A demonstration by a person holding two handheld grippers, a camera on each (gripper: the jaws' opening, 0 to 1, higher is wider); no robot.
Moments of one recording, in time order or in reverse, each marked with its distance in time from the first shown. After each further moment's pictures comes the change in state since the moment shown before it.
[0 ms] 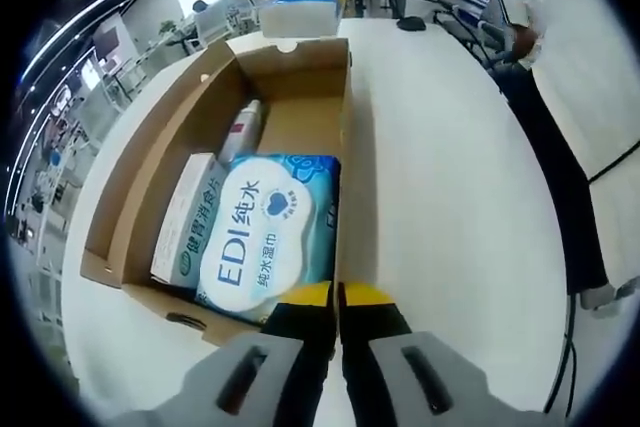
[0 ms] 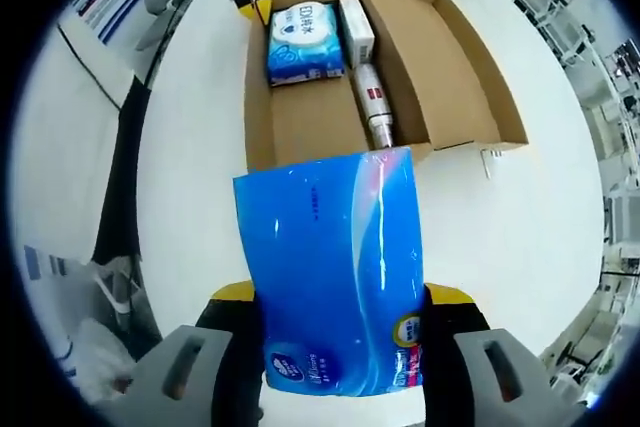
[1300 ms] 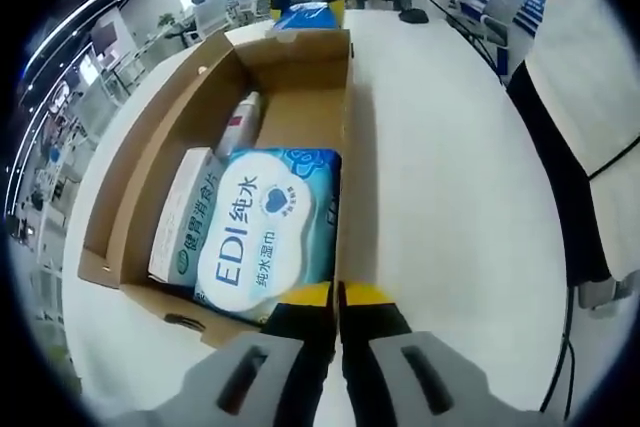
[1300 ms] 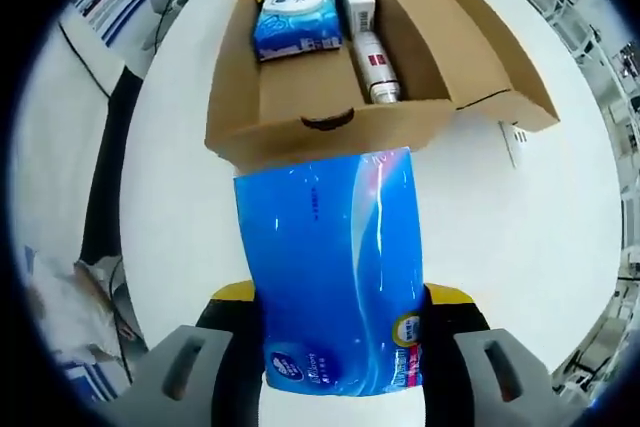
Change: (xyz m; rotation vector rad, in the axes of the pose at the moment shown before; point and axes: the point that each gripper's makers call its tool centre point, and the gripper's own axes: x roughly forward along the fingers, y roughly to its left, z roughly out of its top) left arm 0.004 0.001 -0.001 -0.003 0.040 0.001; right arm 0.053 -0.010 -0.015 -0.003 -0.029 0.043
